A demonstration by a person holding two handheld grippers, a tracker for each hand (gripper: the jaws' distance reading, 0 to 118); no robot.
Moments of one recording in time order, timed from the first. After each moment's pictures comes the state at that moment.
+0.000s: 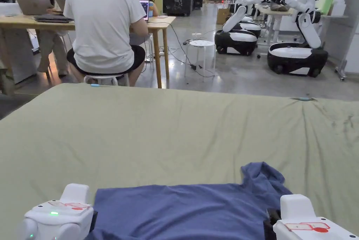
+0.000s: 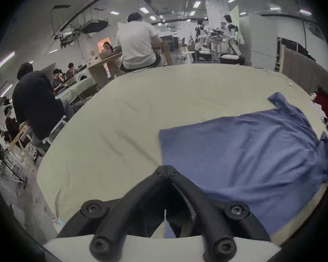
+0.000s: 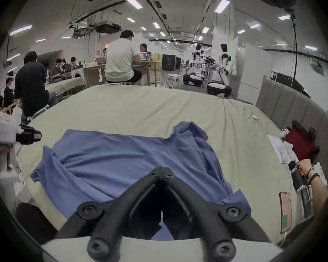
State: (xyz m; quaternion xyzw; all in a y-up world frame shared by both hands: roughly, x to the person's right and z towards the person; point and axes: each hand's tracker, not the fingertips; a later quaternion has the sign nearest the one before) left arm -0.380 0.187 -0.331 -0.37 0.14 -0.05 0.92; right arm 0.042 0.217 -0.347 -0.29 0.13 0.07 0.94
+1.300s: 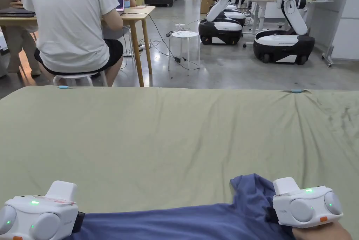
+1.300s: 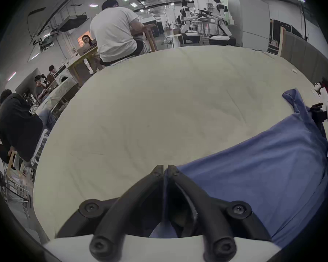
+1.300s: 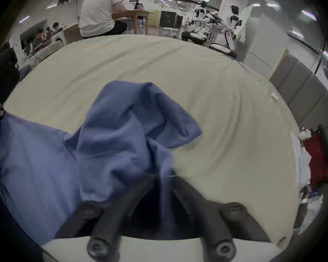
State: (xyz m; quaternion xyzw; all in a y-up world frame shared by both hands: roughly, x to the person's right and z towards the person) left arm -0.365 0.179 -0.463 -0.43 0.07 -0.08 0.90; right arm 0.101 0.132 -0.579 -0.44 0.08 0.15 0.88
